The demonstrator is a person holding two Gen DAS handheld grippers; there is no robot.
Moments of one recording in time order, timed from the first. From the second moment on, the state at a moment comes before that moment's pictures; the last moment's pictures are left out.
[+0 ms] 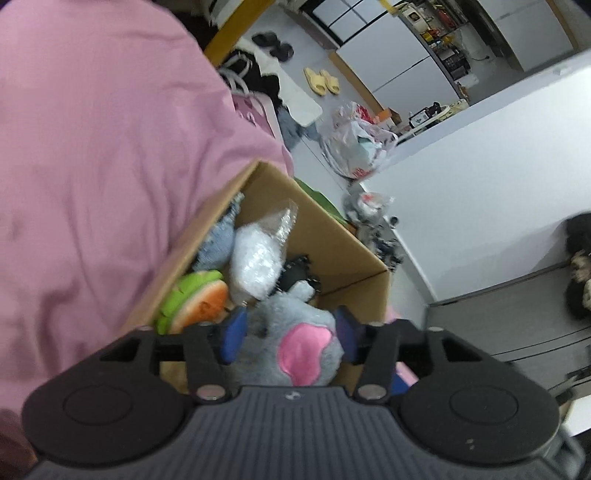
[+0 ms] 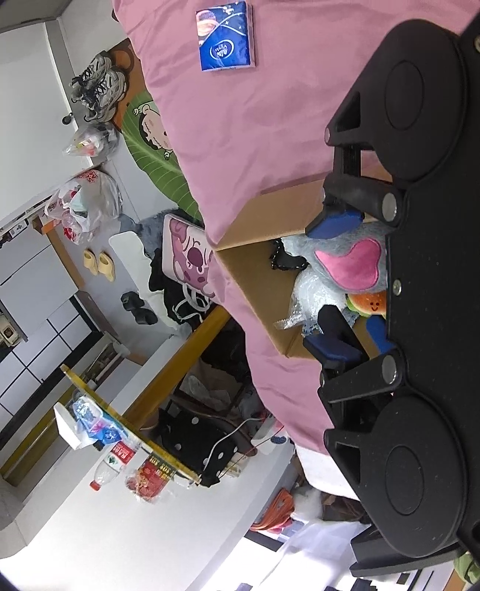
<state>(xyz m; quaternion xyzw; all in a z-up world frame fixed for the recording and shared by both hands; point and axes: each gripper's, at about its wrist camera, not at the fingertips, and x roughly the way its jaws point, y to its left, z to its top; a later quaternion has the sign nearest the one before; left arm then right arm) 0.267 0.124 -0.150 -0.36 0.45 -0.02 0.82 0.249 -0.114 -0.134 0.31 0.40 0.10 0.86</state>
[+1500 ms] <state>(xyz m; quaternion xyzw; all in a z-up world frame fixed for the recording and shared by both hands) 0.171 -0.002 -0.036 -0.12 0.39 -0.02 0.91 0.143 -0.265 -0.099 0.33 0.29 0.10 0.89</state>
